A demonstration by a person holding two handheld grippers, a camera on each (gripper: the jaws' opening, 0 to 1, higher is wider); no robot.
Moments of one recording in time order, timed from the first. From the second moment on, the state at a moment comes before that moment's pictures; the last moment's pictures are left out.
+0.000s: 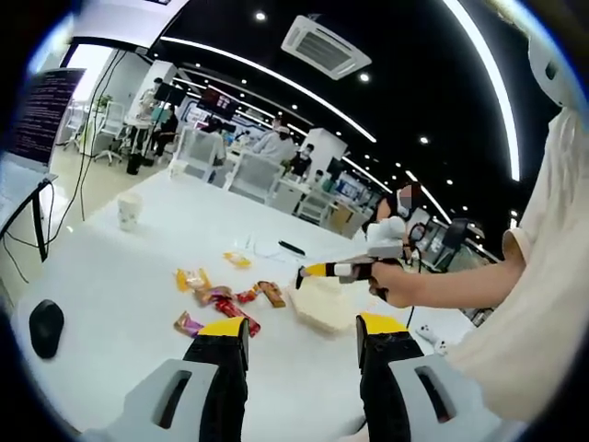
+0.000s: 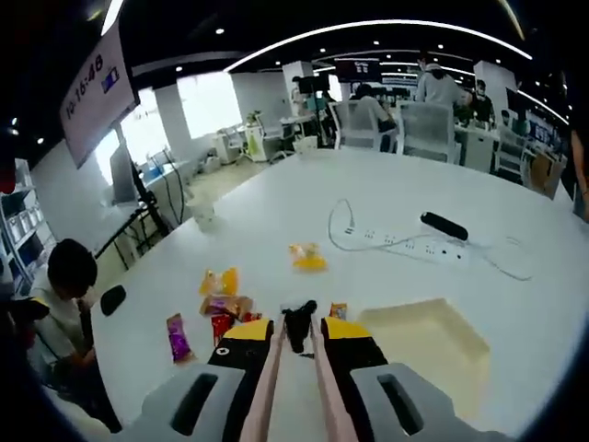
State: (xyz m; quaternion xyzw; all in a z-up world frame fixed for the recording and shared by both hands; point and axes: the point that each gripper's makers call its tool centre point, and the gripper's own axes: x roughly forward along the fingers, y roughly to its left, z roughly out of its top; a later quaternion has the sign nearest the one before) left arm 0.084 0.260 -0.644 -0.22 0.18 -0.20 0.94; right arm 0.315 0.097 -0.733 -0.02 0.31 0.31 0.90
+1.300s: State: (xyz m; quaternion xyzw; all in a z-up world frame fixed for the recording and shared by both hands) left arm 0.084 0.242 -0.647 -0.21 0.19 -0.23 0.93; right arm 0.324 0.021 -0.695 0.02 0.28 0.25 0.93
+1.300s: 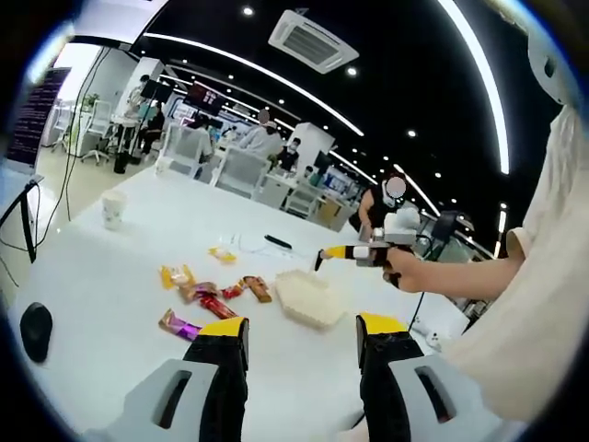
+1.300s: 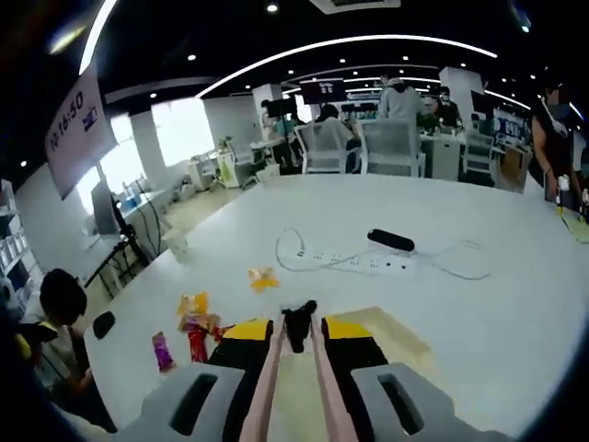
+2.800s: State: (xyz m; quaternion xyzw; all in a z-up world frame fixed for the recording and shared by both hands) left arm 0.080 0.242 -0.652 -0.21 0.19 -0.23 0.93; right arm 0.309 0.024 -0.695 0.07 0.29 0.26 0.92
